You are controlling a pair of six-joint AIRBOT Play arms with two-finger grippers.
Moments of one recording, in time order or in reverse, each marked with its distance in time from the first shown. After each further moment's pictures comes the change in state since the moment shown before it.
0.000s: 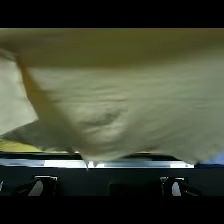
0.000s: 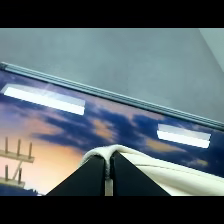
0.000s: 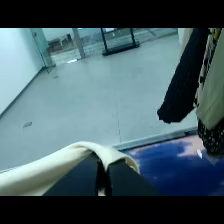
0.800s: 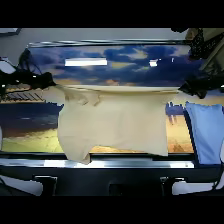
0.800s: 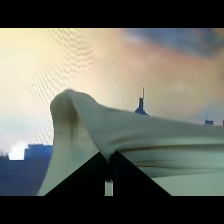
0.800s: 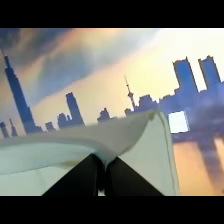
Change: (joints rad) left arm -0.197 -0.953 -0.282 -0.115 0.328 0.271; right arm 0.031 -1.001 -0.172 0.172 0.116 -0.149
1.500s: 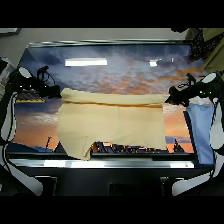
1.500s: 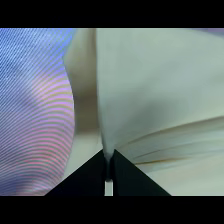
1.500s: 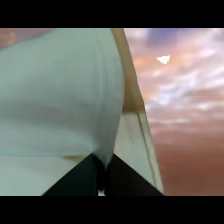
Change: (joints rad) left arm 0.010 -0.192 0.103 0.062 -0.217 0.095; right arm 0.072 -0.143 -0.008 -0.065 0.113 -0.016
